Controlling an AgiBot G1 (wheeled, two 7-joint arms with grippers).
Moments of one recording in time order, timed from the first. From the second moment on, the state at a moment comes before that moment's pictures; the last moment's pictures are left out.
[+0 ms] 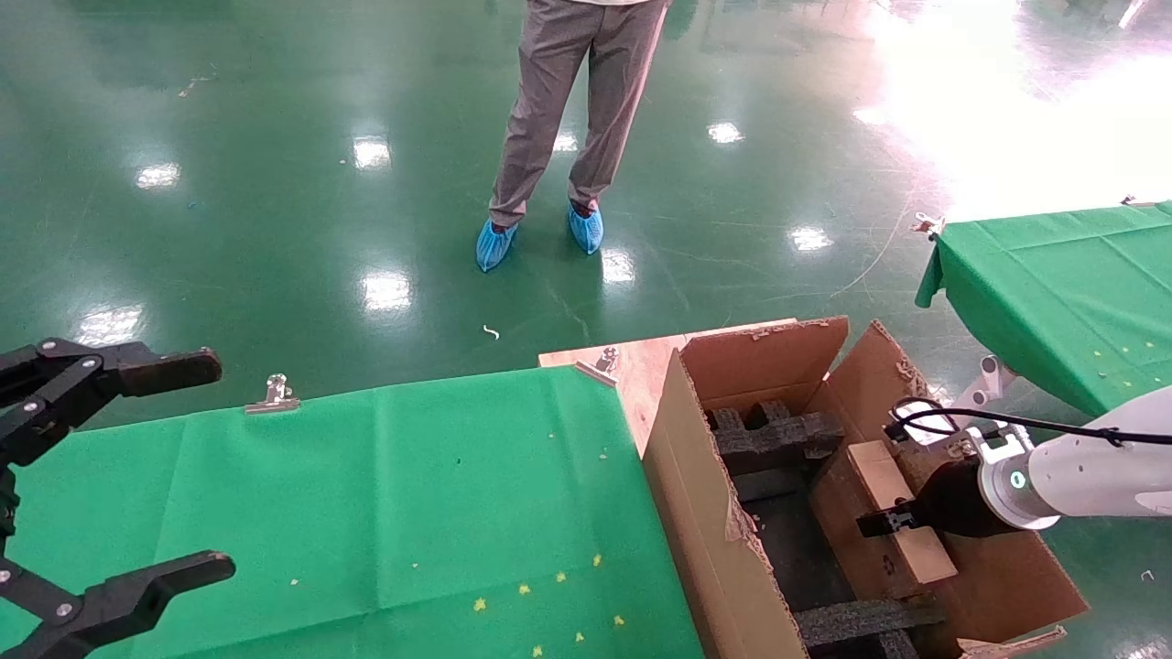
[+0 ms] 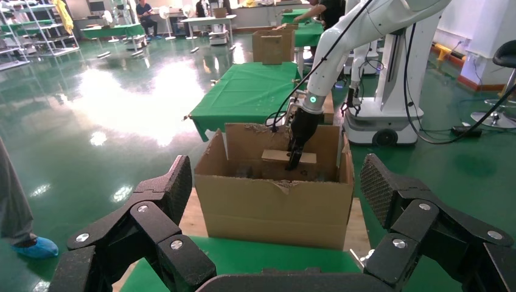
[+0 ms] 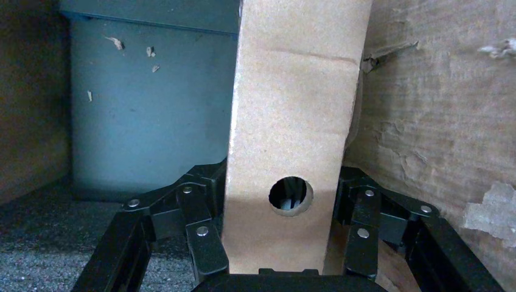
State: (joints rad) left arm -1.09 0.59 0.34 -1.26 0.68 1.47 -0.15; right arm 1.65 -0.61 -1.96 0.69 -1.10 -0.68 1.06
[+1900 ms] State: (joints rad) left arm -1.09 0.59 0.34 -1.26 0.68 1.47 -0.15; right arm 1.99 -0.50 -1.85 0.98 -1.14 -0.66 1.02
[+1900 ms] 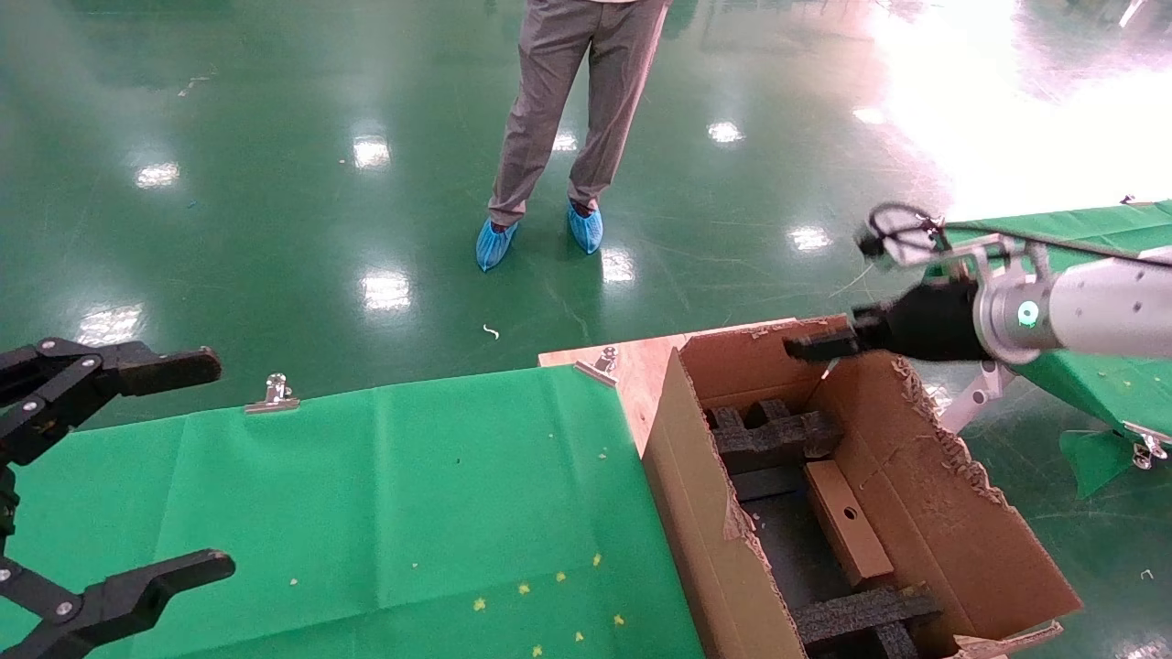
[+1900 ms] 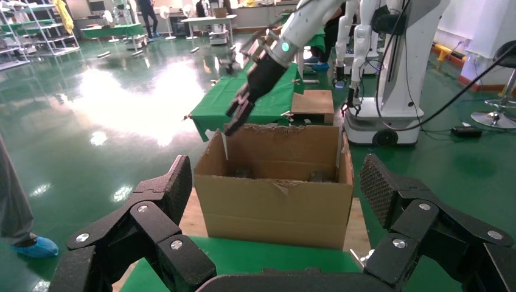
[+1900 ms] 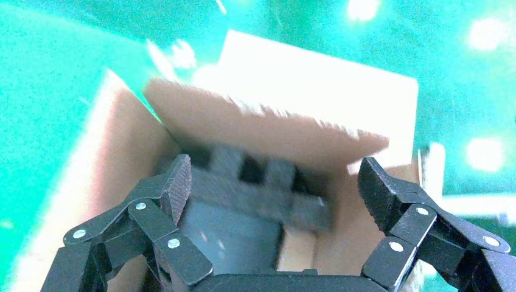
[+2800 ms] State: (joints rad) left arm -1.09 0.59 0.34 -1.26 0.68 1.47 -0.15; right arm 2.09 -0.39 -1.68 1.25 -0.87 -0.83 0.85
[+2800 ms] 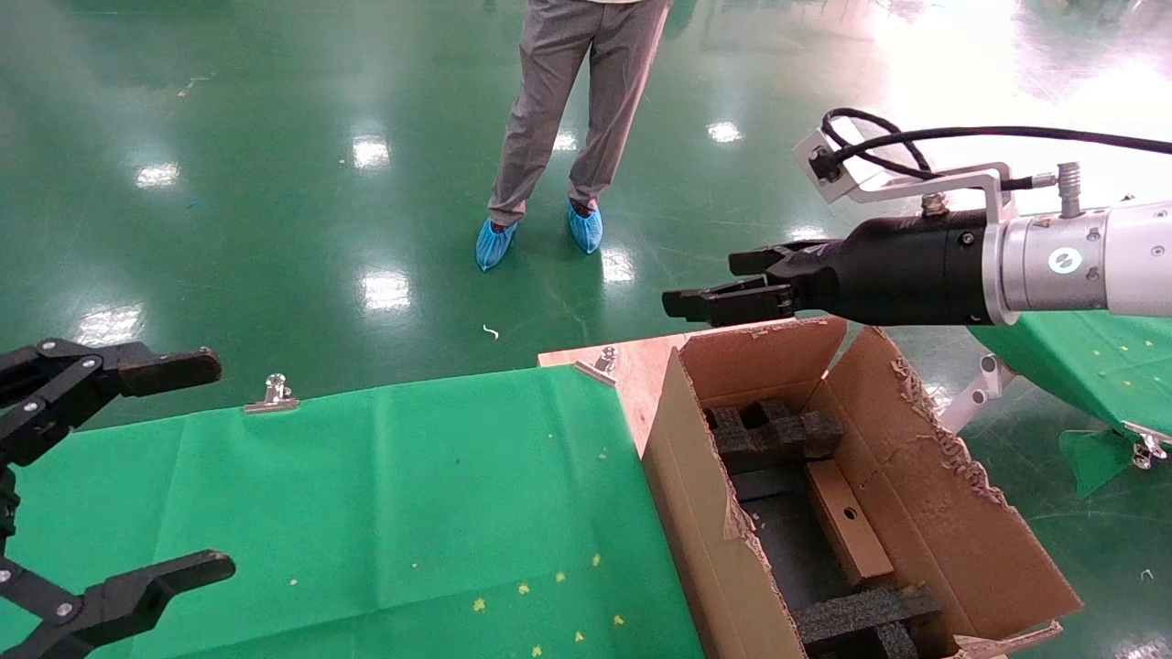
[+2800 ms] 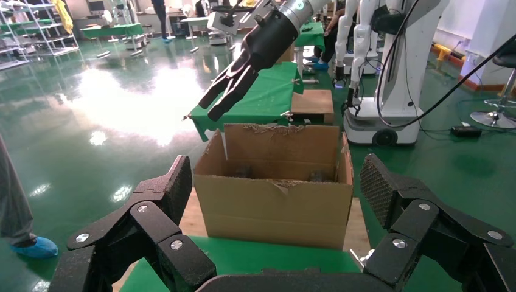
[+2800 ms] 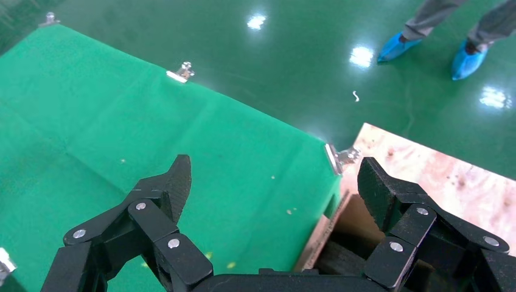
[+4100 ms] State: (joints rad) left arm -1.09 0.59 0.35 -1.26 0.68 1.47 -0.15; right arm 1.50 -0.52 -0.87 1.27 -0.79 -1.22 0.47
